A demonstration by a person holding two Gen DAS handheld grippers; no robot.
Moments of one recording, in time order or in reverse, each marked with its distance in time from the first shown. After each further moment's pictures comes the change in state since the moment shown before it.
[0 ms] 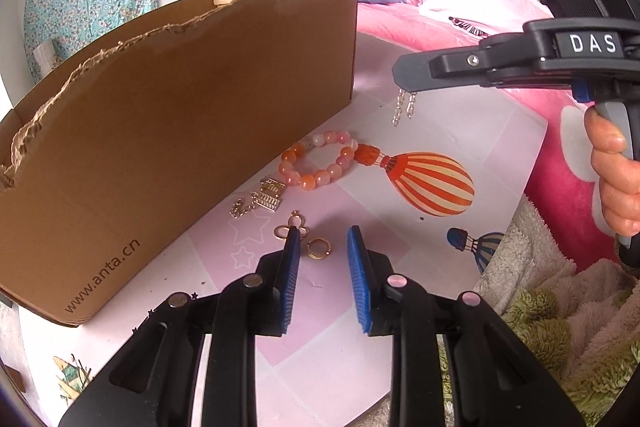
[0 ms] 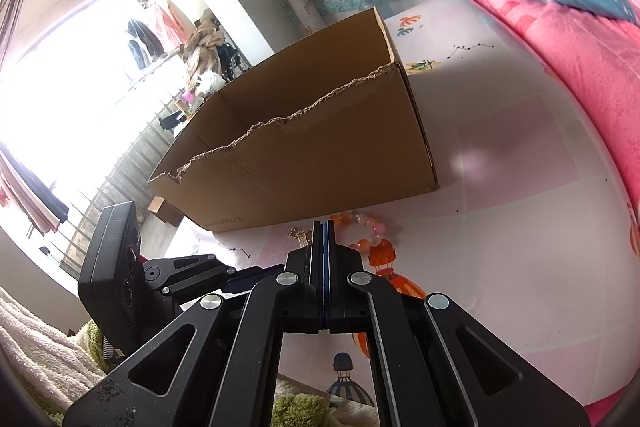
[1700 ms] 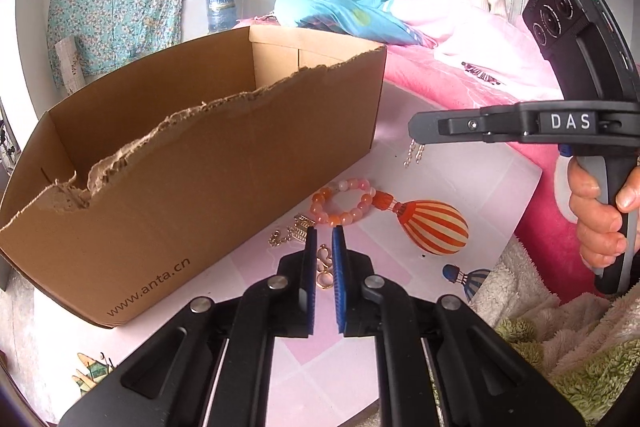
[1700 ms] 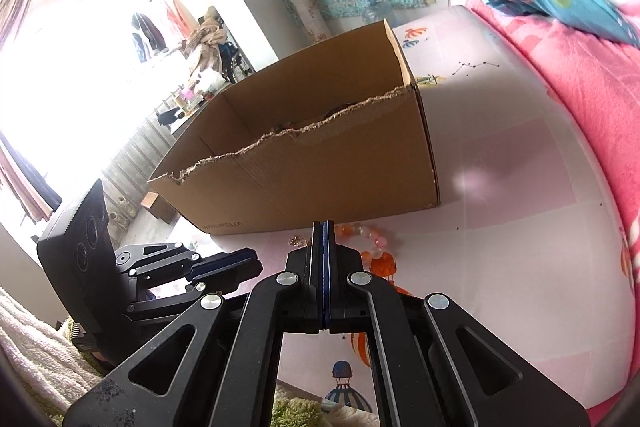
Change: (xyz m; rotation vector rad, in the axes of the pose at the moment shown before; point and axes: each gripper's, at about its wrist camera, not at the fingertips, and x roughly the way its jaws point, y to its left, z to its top) left arm -0.036 0.015 0.009 -0.074 -0.109 0.022; right arm -0.005 0.002 0.009 -0.058 -0.033 -0.017
